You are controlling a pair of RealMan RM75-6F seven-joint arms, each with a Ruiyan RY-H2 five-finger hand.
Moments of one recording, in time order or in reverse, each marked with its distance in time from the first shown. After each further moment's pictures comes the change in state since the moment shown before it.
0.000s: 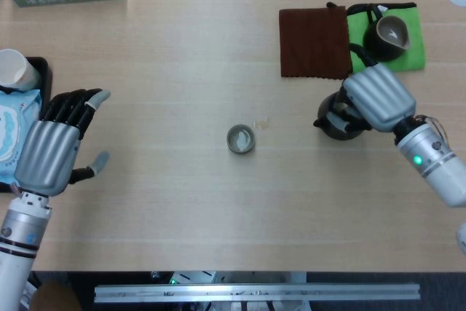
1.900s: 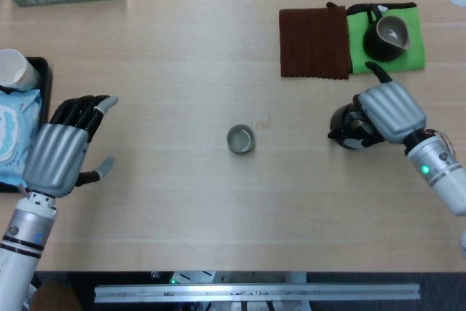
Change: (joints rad) left arm -0.017 -0.007 0.013 -0.006 -0.033 -0.045 0.029; right arm -0.133 -0.087 0.036 0.173 -0.089 -0.083 0.038
